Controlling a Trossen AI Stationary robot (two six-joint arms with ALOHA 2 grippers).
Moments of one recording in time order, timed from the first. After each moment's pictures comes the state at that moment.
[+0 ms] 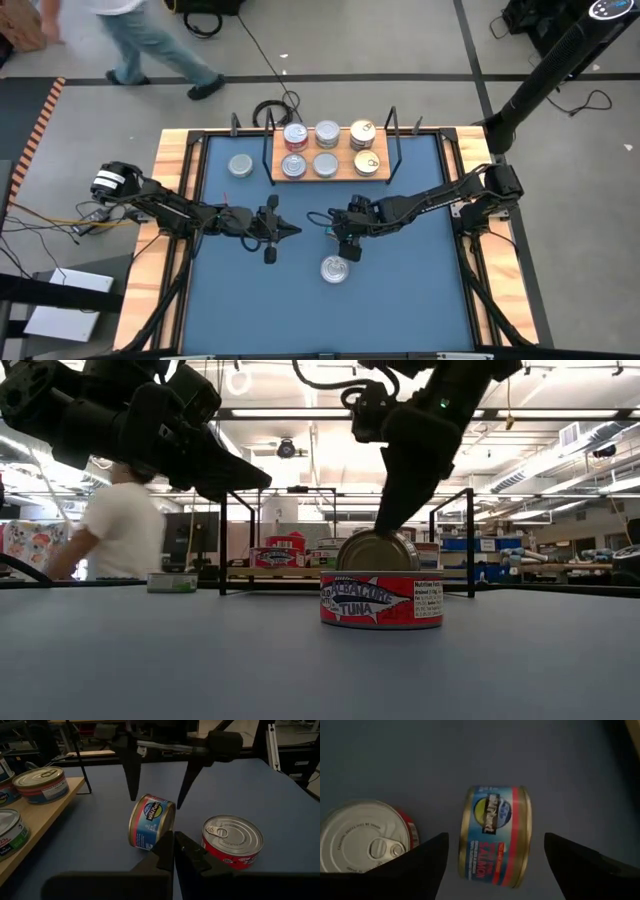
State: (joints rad) left arm -0.19 1.39 0.38 0.78 -0.20 -0.01; right arm 0.16 1.73 1.18 -0.57 0.24 0.36
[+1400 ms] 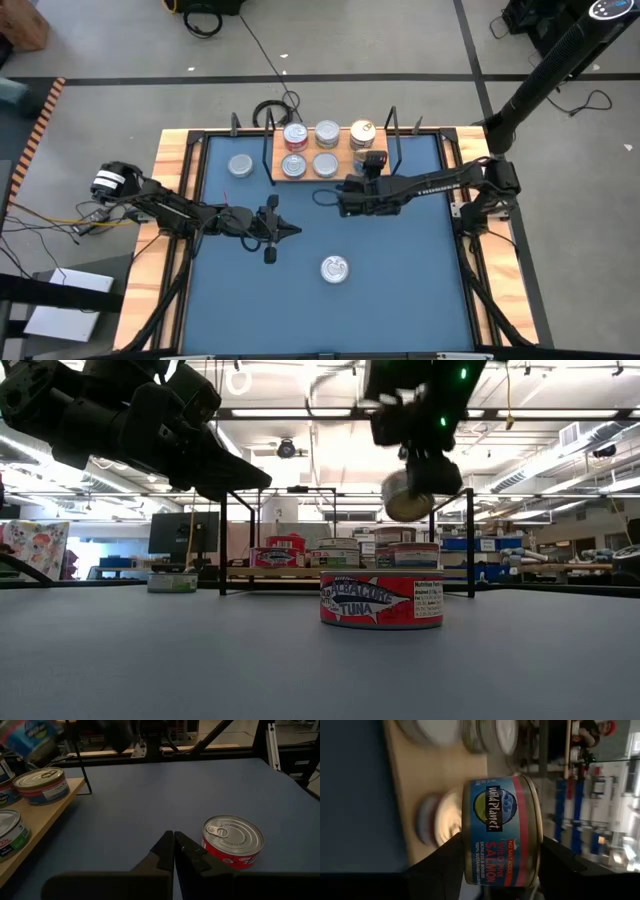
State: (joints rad) left arm -0.19 1.39 0.38 0.78 -0.20 -0.01; right arm 0.04 1.73 1.33 -1.07 1.01 0.03
